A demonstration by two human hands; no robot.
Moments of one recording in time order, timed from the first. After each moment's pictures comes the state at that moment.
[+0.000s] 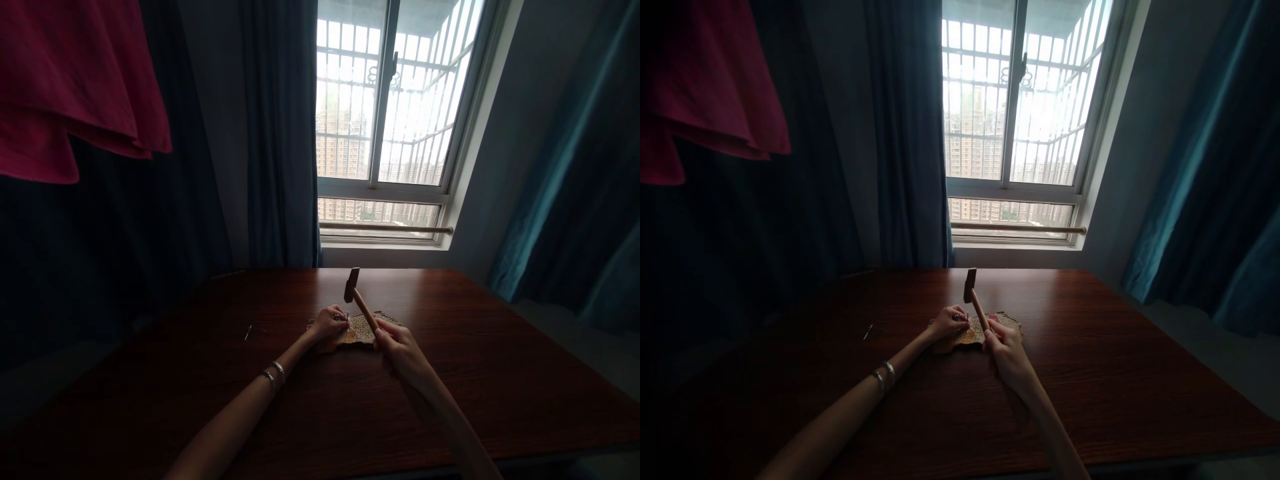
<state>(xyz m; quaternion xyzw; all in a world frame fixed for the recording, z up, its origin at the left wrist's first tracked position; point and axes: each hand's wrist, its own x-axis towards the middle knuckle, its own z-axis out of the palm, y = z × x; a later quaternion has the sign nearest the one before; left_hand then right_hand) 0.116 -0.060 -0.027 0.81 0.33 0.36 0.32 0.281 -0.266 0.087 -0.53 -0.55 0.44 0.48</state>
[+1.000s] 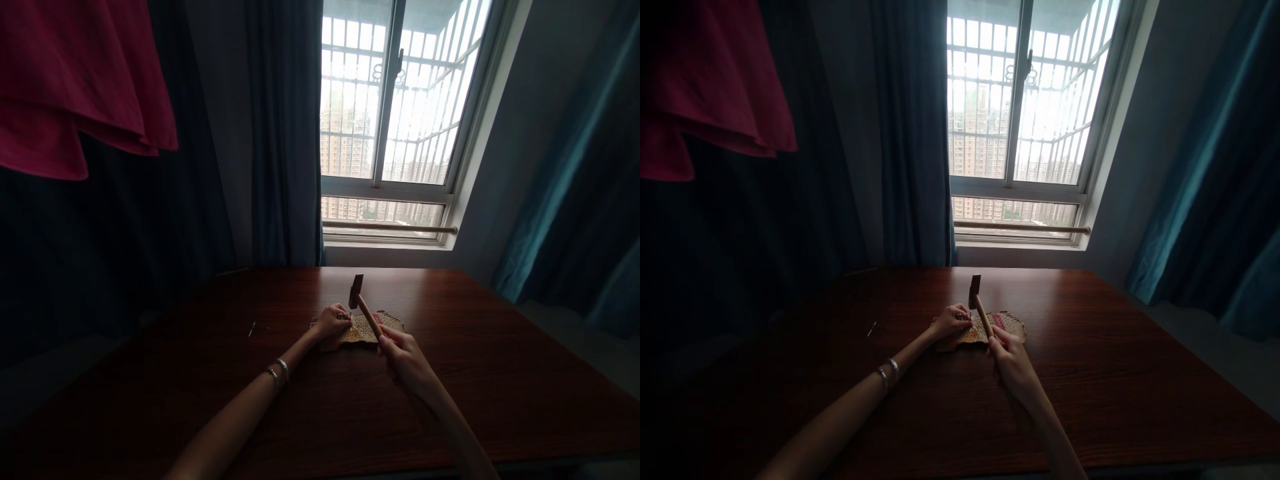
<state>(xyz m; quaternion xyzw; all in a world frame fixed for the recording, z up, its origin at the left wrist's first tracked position) 0.116 -0.062 -0.026 0.80 0.34 0.35 0.34 0.283 -0.268 0.070 -0.52 -0.53 0.46 0.48</state>
